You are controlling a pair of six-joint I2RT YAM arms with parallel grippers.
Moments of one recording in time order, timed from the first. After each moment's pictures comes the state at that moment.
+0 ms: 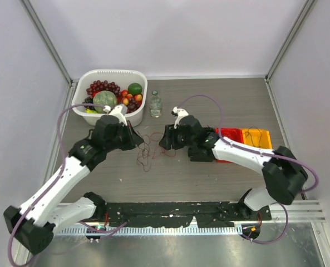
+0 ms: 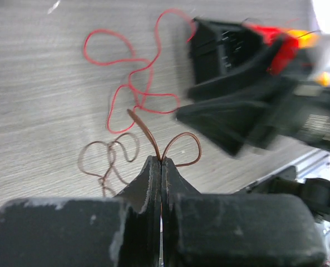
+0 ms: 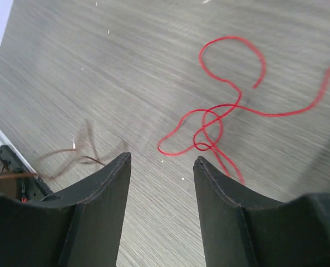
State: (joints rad) left arm -0.57 1.03 0.91 -0.53 0.07 -0.65; right arm 0.77 1.43 0.91 -0.03 -0.09 0.51
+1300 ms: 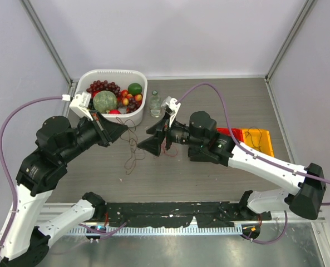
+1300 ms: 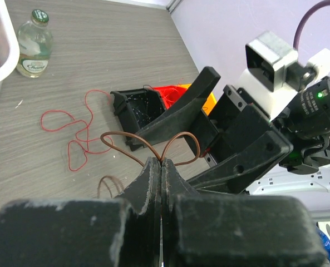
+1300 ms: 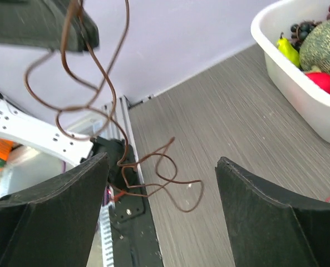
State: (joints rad) left arm -0.57 0.80 1.38 -0.78 0.13 -0.60; right arm 0.98 1.25 1.09 0.10 -0.33 0.33
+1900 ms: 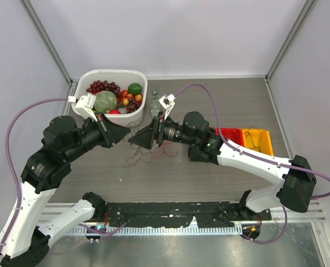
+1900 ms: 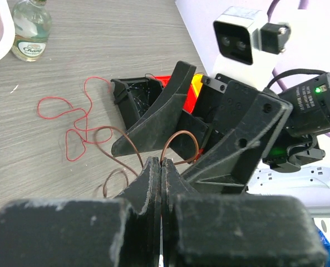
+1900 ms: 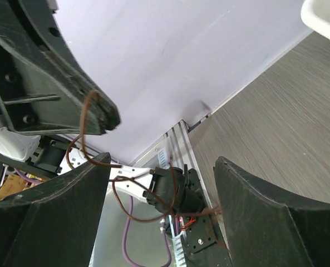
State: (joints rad) left arm -0.57 0.80 1.33 -0.78 0.14 -0.63; right arm 0.97 1.37 1.08 0.37 -0.36 0.75
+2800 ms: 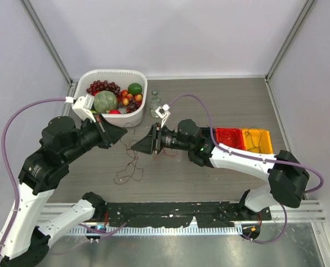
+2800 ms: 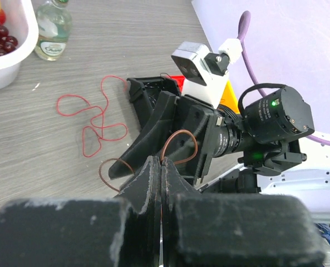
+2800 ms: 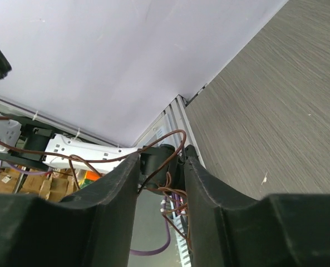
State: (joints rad) left arm -0.57 0.80 1.35 -0.83 0.11 -0.60; right arm 0.97 1.45 0.95 0.50 -0.41 0.85
